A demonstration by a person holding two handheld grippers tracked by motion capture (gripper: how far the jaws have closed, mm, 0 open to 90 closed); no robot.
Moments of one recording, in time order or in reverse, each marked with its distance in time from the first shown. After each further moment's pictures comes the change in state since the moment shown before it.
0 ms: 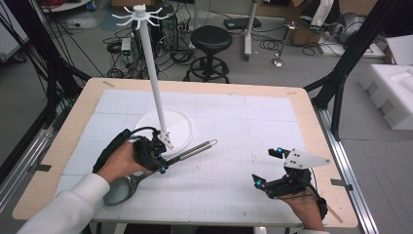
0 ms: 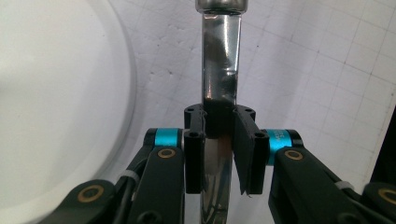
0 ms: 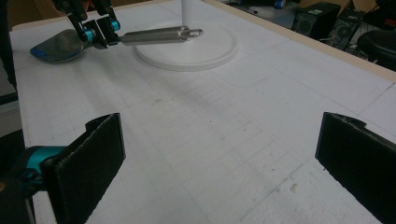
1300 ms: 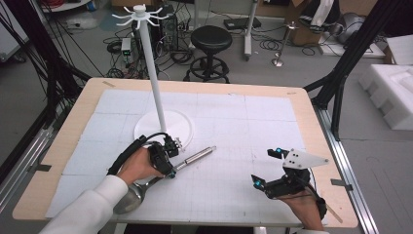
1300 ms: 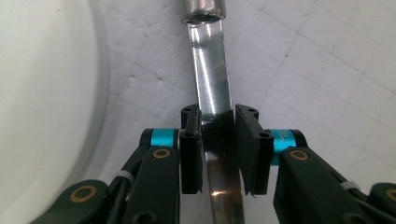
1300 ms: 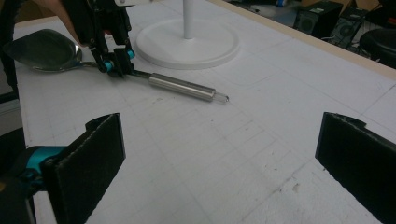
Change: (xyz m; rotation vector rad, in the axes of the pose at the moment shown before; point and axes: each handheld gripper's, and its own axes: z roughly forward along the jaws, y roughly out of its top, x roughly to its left) left arm 0.002 0.017 0.053 0.113 -0.031 -0.128; right arm 0.001 0.000 0.002 0.007 0.005 -0.002
